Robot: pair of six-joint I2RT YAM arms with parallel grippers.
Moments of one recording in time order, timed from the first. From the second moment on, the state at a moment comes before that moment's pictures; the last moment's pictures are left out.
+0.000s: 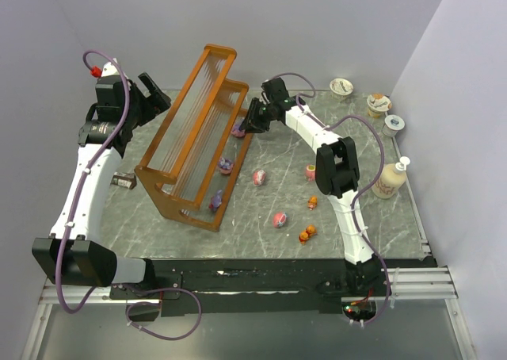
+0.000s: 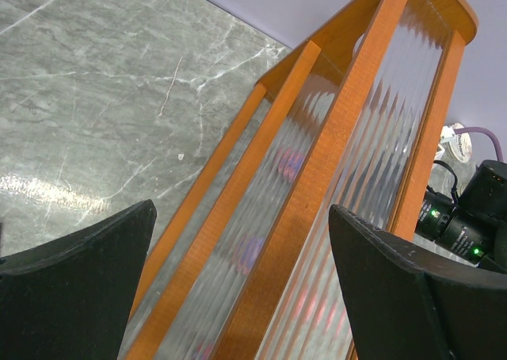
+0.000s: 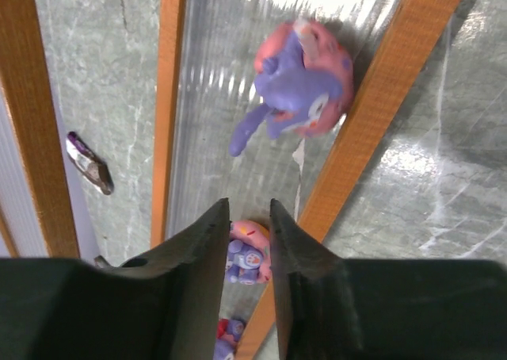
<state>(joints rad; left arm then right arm) -0.06 1.34 1.46 -0.53 -0.02 -0.58 0.42 2.43 2.22 -0.60 -0.40 0.70</state>
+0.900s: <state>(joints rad) -0.06 1.29 1.46 -0.53 0.01 -0.56 0.40 2.23 2.05 -0.63 -0.35 0.67</state>
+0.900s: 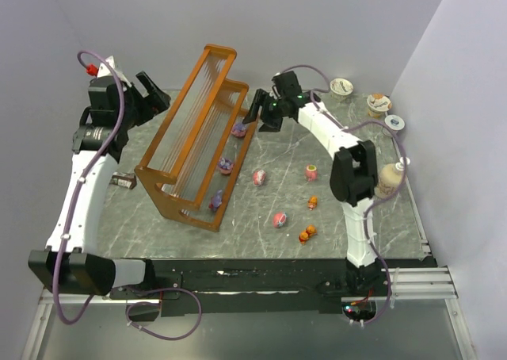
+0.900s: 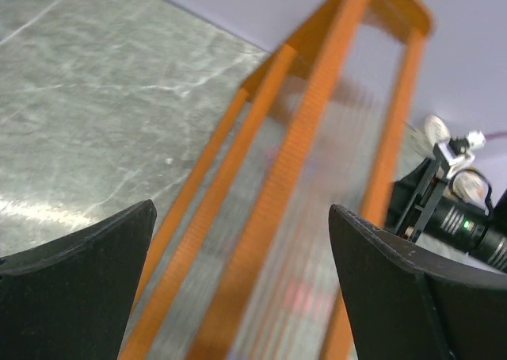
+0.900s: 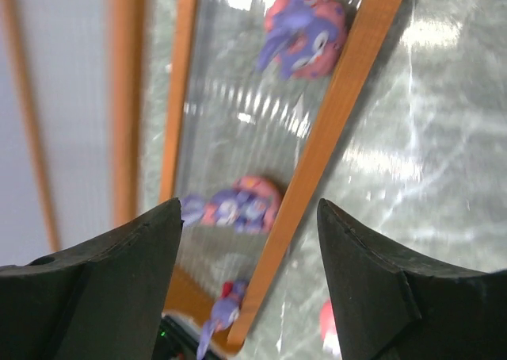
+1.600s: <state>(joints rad) -0.68 1.39 1.70 -0.47 0.10 -0.38 0.25 1.55 1.46 -0.75 -0.28 0.67</state>
